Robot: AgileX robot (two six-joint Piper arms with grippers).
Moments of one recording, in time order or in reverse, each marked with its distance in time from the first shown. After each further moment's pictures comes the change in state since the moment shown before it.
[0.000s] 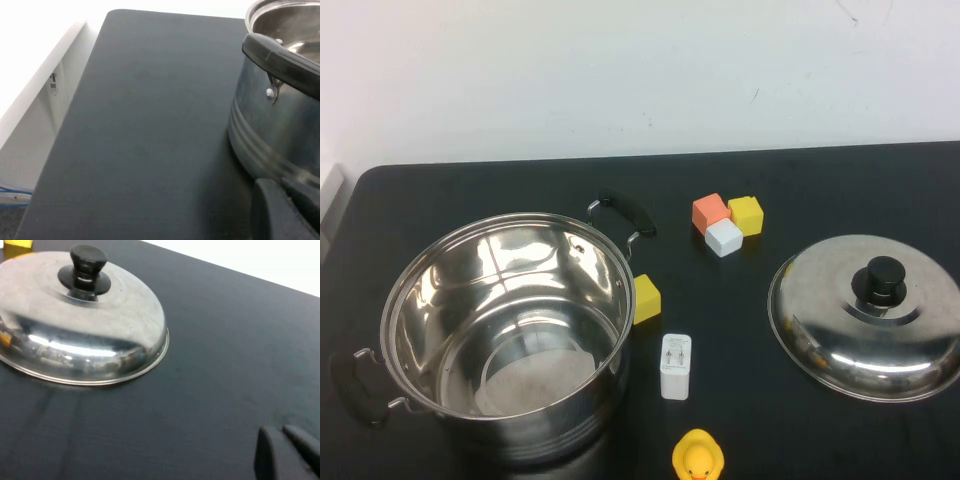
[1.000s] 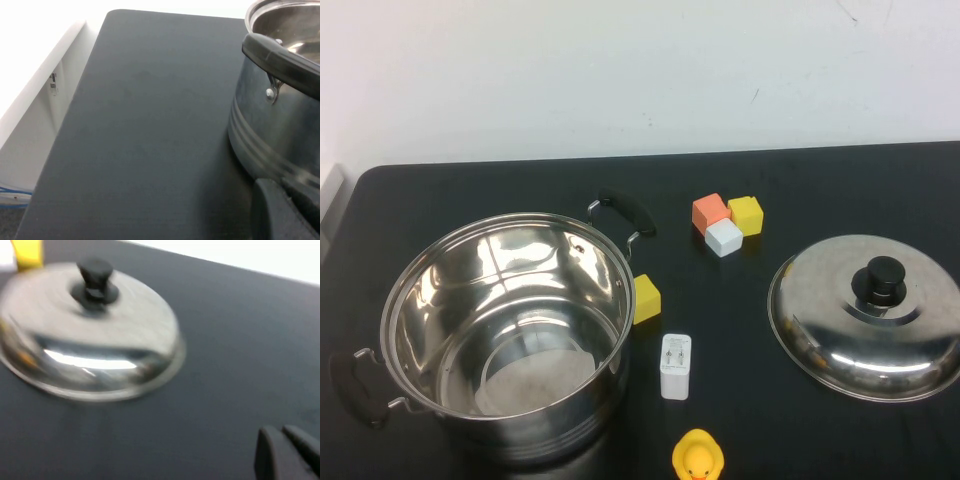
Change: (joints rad) right arm 0.000 0.000 0.000 0.082 0.000 0.028; left arm 0.000 0.000 0.000 0.000 0.000 0.002
